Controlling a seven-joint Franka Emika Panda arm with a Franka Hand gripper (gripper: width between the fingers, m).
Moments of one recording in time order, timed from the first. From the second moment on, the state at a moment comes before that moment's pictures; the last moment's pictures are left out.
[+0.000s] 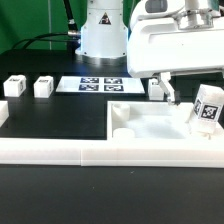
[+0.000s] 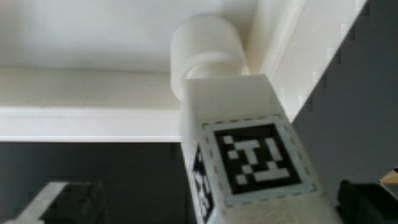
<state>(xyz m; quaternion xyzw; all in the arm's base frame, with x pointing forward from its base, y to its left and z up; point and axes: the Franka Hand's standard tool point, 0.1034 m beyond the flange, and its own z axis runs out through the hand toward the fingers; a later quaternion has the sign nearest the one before) 0.620 0.116 0.080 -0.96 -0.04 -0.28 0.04</state>
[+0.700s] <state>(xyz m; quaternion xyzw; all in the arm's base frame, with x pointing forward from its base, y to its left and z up) 0.626 0.124 0.090 -0.97 0.01 -0.23 0.05</state>
